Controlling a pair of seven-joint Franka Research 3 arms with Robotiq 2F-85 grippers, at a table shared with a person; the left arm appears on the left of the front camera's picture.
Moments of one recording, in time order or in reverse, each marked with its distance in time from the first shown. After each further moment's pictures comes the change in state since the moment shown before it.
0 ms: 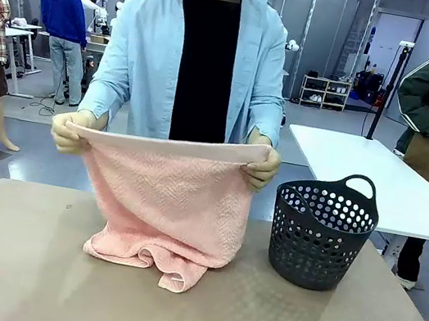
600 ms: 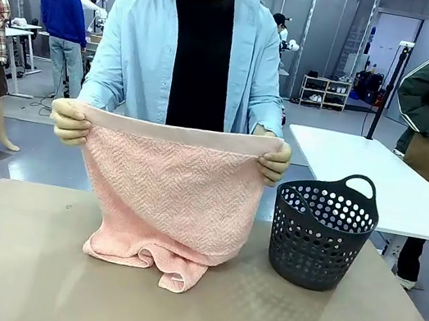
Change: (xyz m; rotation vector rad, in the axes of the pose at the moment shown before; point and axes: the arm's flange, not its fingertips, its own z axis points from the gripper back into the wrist) left arm 0.000 0.000 0.000 0.000 0.000 0.000; right arm 0.000 0.000 0.000 0.000 0.000 0.000
